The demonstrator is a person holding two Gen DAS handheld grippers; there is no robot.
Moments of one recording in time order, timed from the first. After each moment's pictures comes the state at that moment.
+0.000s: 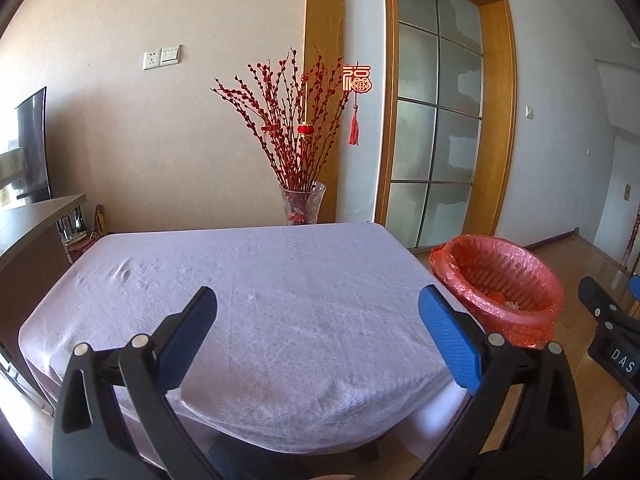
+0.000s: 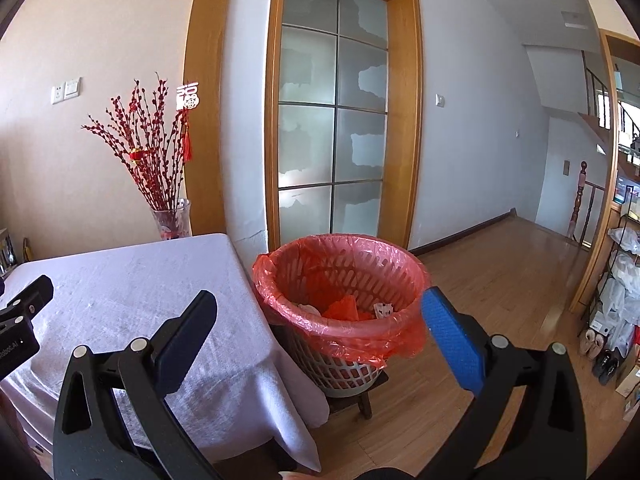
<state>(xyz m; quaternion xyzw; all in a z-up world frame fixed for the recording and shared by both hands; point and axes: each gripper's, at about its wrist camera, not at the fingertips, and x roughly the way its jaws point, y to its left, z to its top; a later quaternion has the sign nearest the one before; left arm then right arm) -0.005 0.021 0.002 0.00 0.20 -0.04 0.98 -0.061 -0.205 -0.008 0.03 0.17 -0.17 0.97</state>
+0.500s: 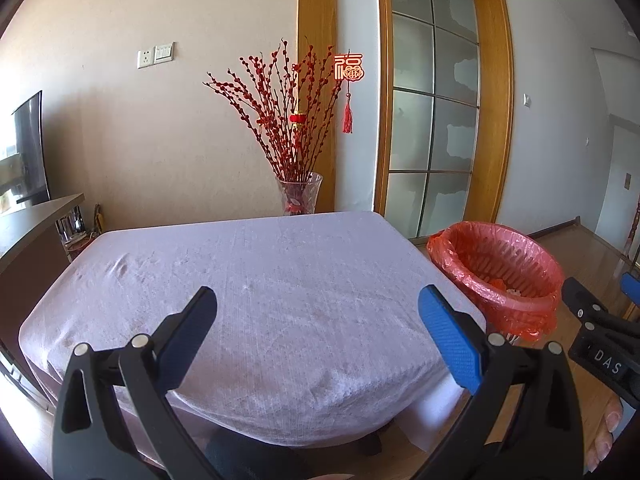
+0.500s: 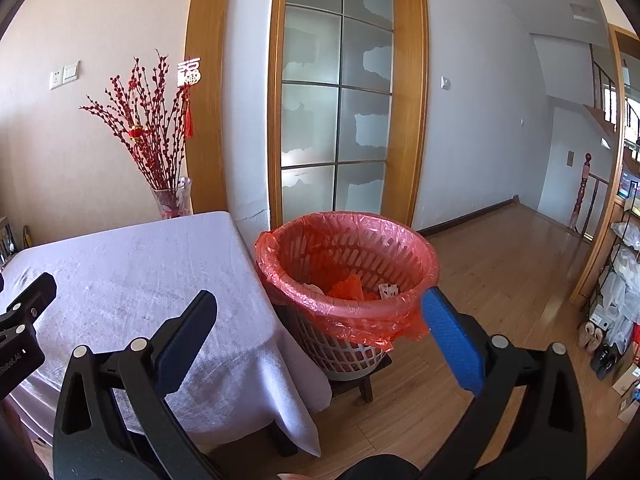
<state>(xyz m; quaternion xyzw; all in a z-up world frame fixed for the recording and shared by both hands) -0.004 0.008 -0.008 0.02 0.21 -0.04 0.98 -0.047 -0.204 -0.022 0.04 0.21 -0.16 0.96</state>
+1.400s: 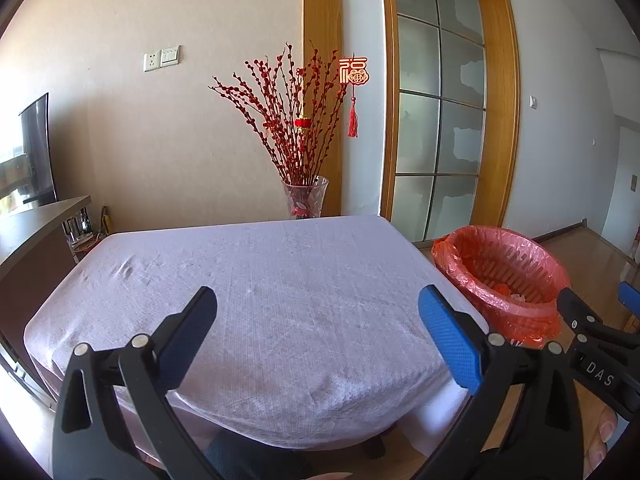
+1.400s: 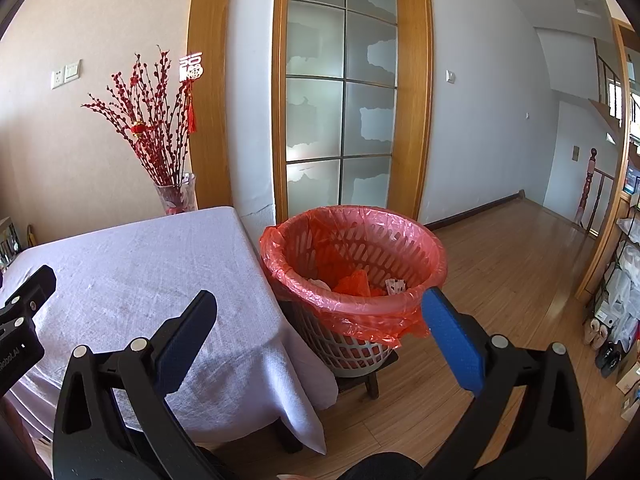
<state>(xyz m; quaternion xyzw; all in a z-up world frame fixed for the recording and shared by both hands) -0.007 0.000 -0.005 0.02 0.21 -0.03 0.98 -0.044 -0.204 -0.023 0.04 0.22 -0.15 0.96</state>
